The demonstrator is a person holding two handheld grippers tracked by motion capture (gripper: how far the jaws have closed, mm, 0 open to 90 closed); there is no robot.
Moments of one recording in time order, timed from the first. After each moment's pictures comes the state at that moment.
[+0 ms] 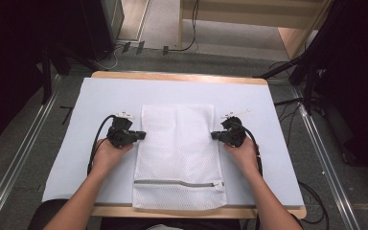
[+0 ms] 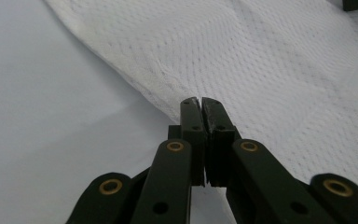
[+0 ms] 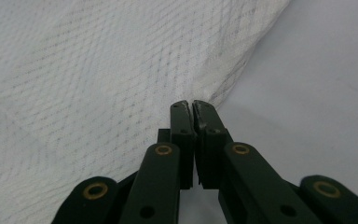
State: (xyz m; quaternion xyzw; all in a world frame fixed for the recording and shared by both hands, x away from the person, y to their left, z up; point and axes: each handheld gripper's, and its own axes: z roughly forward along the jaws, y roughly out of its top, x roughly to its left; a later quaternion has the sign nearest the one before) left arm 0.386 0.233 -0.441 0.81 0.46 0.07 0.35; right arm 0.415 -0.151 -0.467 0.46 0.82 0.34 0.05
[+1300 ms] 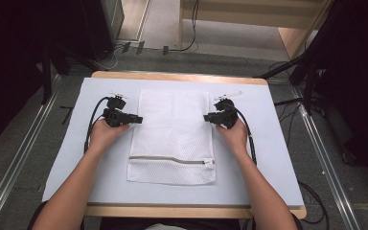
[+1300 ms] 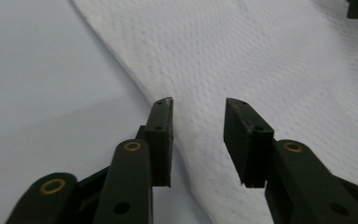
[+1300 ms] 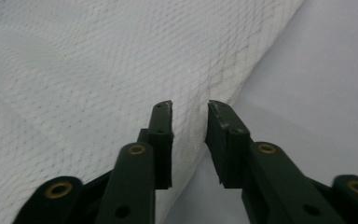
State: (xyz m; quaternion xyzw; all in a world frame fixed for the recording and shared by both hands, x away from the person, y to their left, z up) left arm 0.450 0.264 -0.440 0.79 0.49 0.01 0.36; right arm 0.473 -0.131 -0.456 0.46 0.81 0.36 0.07
